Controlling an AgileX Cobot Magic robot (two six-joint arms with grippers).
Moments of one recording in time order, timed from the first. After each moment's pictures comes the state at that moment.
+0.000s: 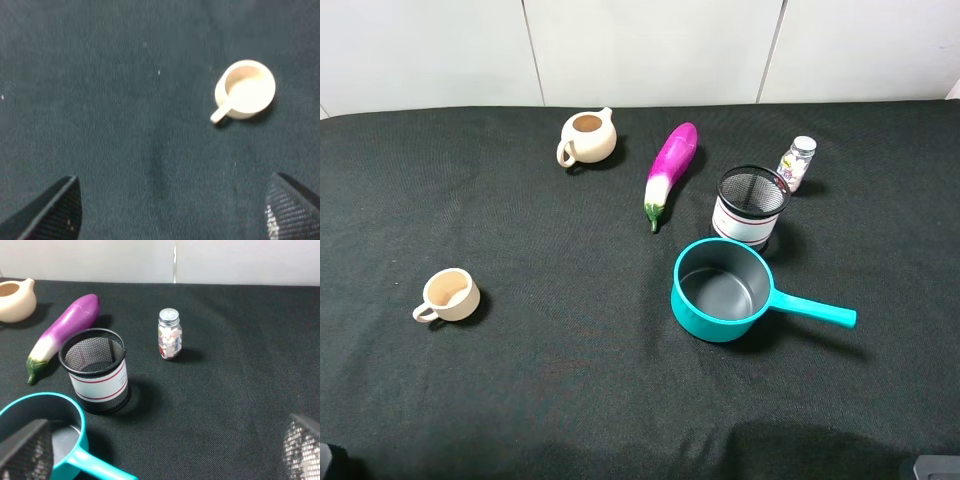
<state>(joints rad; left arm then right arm) -0.01 0.42 -0.53 0.02 1.07 -0.04 -0.02 -0.01 -0.51 0.21 1.06 -0.19</state>
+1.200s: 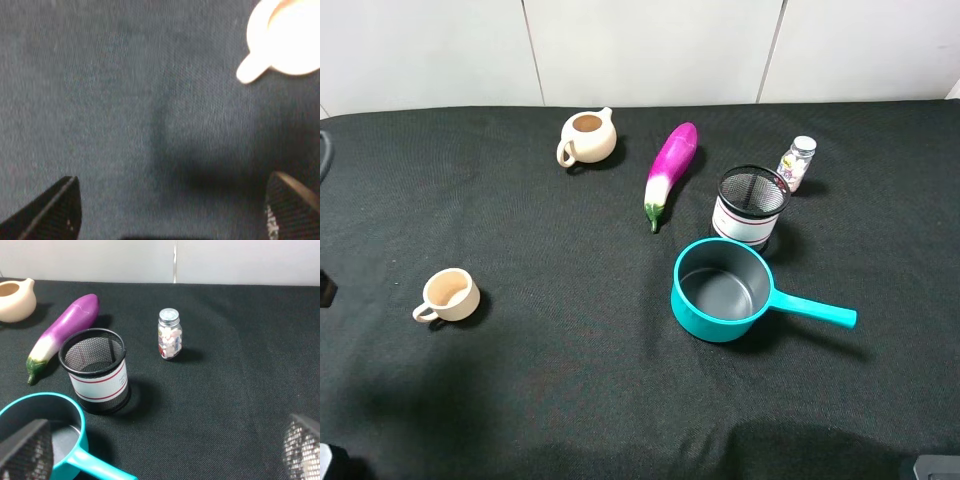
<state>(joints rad) -0.01 0.98 -0.53 0.02 0.88 -0.04 -0.02 -0.01 -0.51 0.21 1.06 -0.19</state>
